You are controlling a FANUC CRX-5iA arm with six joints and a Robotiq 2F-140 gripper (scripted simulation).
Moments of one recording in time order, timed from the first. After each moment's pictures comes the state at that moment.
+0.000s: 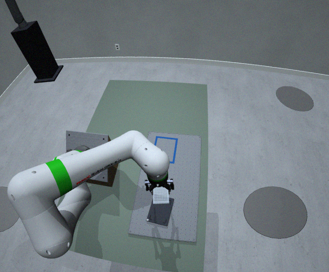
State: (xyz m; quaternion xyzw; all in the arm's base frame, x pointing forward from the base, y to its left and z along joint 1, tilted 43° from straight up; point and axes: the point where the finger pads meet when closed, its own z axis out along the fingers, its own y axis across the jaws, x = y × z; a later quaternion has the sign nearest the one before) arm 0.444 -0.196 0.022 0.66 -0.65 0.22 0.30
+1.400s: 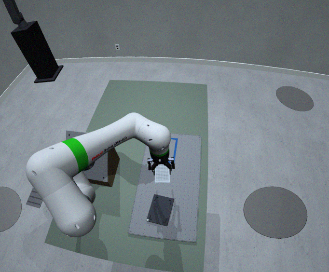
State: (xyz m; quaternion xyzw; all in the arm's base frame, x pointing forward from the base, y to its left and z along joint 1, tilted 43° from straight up) arm 0.448 -0.111 -0.063 0.66 -0.65 0.22 0.30
